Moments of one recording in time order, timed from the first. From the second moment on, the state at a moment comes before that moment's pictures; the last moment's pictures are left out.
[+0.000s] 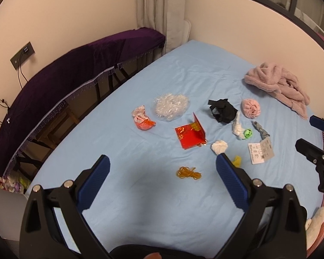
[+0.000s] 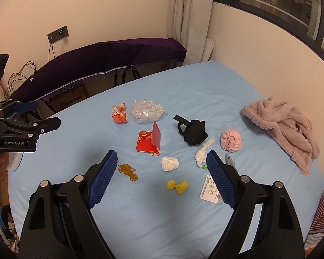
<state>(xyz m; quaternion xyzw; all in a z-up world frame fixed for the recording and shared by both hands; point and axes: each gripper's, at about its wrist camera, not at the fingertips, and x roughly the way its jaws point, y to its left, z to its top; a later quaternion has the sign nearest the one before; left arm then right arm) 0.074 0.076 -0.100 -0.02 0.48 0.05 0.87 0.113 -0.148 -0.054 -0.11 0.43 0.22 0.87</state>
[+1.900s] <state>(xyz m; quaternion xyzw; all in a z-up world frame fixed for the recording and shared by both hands) 0.233 0.183 -0.359 -0.09 0.53 0.07 0.84 0.275 -0.024 -0.319 -0.18 0.47 0.14 0.85</state>
